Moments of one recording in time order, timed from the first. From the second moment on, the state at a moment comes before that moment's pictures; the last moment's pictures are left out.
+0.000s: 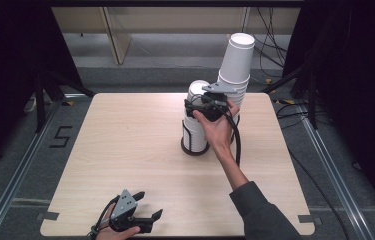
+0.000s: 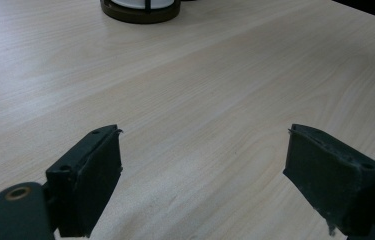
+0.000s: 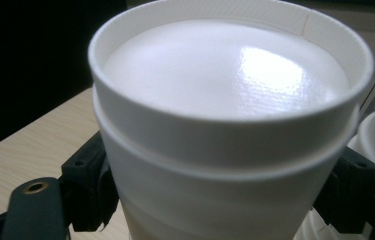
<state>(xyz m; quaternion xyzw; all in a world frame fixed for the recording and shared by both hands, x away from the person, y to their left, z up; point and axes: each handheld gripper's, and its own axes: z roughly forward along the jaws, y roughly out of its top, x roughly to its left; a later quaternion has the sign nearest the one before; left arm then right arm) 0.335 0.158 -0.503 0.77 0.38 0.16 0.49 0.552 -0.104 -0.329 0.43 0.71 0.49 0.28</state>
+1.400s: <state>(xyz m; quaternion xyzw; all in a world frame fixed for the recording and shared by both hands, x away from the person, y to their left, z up) 0.340 0.159 -0.502 0.75 0.39 0.17 0.50 0.452 -0.122 -0.325 0.32 0.77 0.51 0.22</state>
